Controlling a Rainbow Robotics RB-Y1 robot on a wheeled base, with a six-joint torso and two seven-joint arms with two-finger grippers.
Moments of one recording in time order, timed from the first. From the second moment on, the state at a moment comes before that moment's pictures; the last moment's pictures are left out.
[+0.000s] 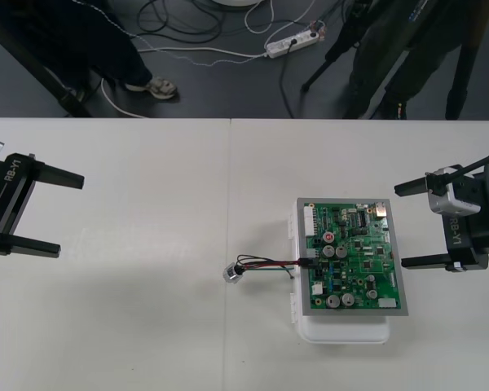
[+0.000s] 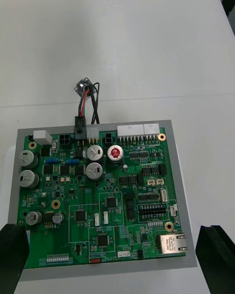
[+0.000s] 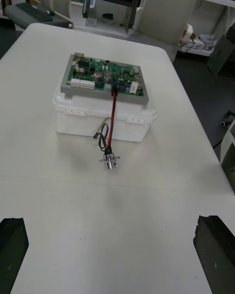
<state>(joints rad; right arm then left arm) -0.12 -0.78 -0.23 -2.14 1.62 -1.58 -0.48 -0.22 1.07 -0.01 -1.59 -0.94 -1.53 0.07</state>
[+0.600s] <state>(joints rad) -0.12 -0.78 -0.23 -2.14 1.62 -1.58 -0.48 -0.22 1.07 -0.01 -1.59 -0.94 -1.53 0.07</state>
